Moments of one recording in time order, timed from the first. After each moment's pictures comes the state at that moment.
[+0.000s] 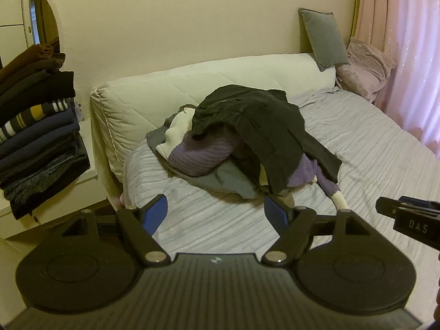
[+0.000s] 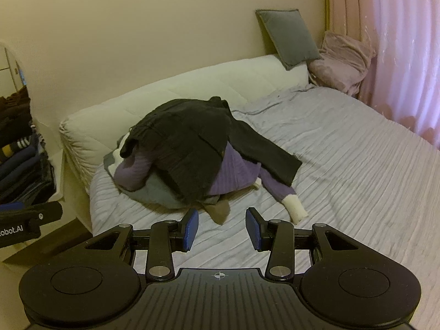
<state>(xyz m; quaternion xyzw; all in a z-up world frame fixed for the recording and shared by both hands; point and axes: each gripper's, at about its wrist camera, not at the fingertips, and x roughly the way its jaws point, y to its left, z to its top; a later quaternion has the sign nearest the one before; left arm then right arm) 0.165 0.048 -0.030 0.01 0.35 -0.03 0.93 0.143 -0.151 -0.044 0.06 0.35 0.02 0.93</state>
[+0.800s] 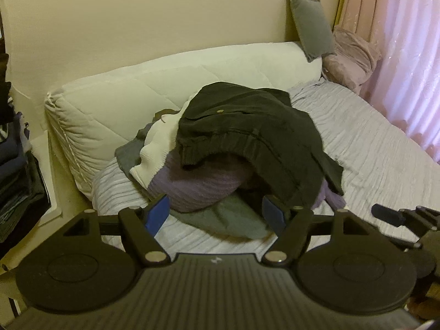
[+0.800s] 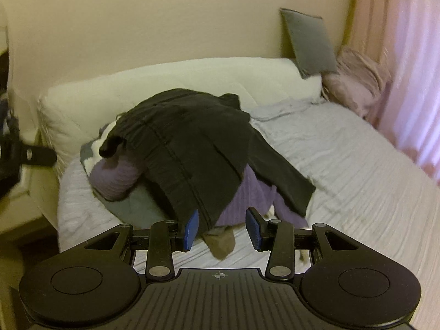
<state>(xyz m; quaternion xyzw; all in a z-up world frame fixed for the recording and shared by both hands) 0.332 0.088 -0.066 0.01 0.39 -0.10 0.92 0.281 -0.080 -0.115 -0.06 0.36 0.02 0.93</state>
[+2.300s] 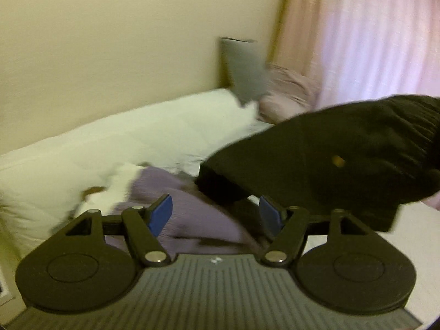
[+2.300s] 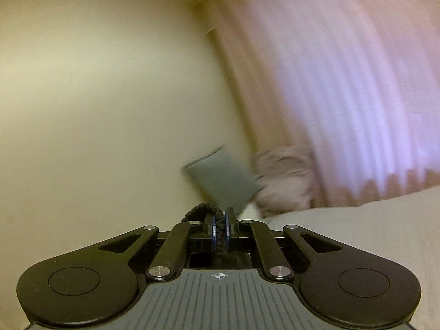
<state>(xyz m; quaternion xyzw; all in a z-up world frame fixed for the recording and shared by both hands) 0.369 0.022 -0.005 -0.01 0.29 -0.26 0.92 0.286 -0.274 0.077 0.20 0.01 -0.16 0.97</state>
